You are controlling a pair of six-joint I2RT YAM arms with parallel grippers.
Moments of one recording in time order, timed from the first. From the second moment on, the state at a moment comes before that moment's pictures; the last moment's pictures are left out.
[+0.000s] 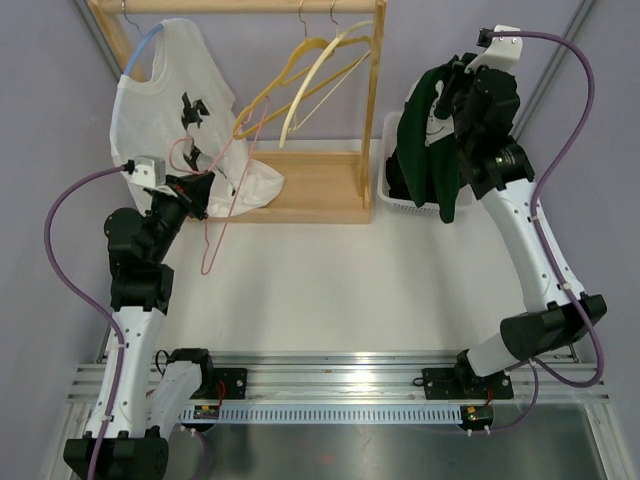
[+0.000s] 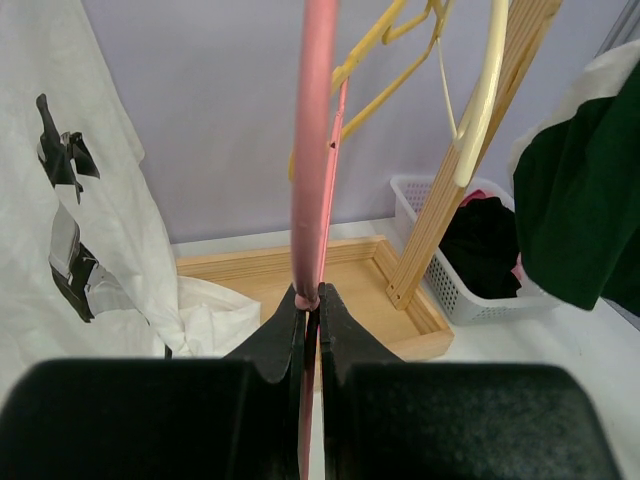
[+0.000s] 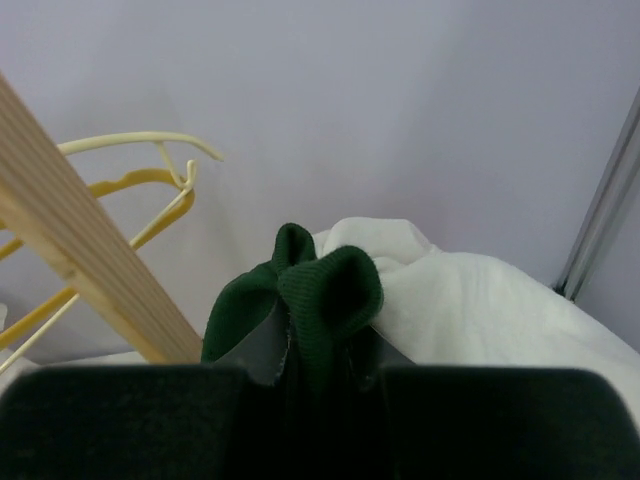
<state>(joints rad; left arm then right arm) 0.01 0.78 0.87 0.10 0.38 -0.26 0.31 1.49 1.79 -0.19 0.41 0.12</state>
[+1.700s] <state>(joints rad) 0.01 0.72 0.84 0.11 0.37 -0.28 0.09 2.11 1.71 -0.48 0.58 1.12</state>
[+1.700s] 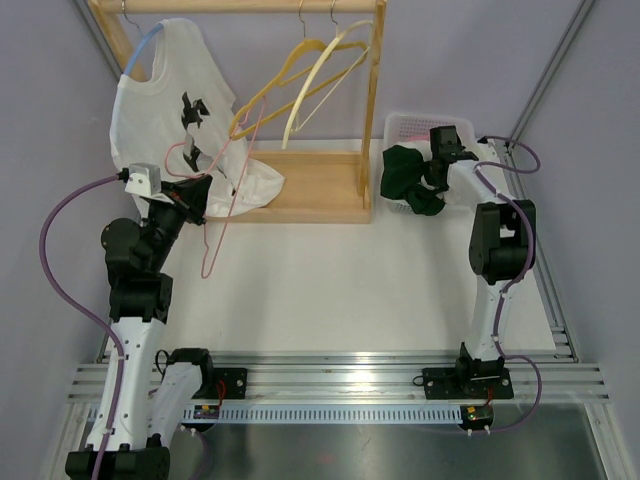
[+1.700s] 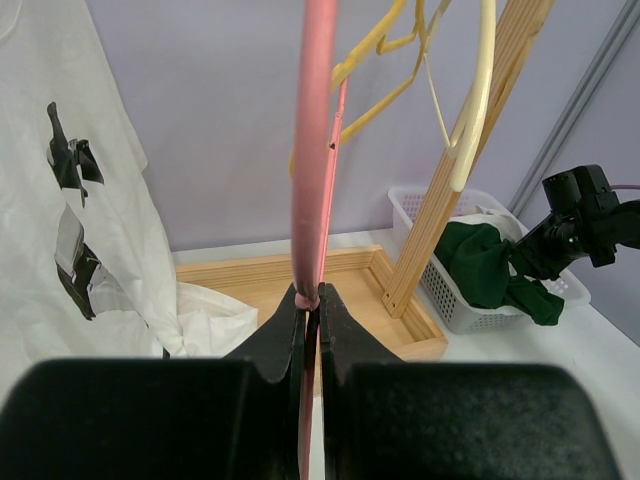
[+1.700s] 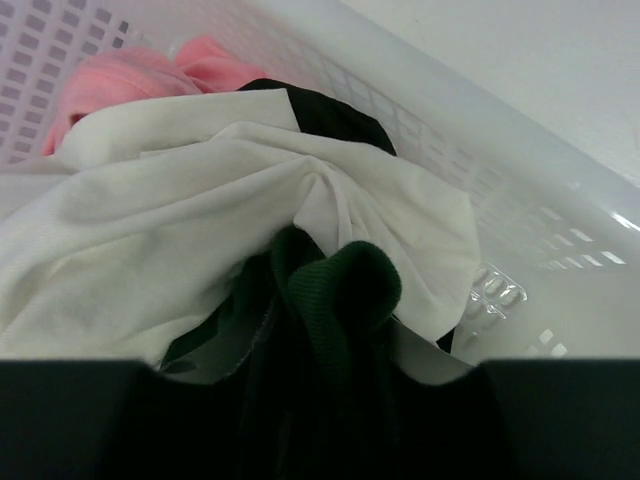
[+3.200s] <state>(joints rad) 0.01 0.71 0.83 0.11 0.37 -0.28 0.16 2.09 1.63 -0.26 0.32 1.01</state>
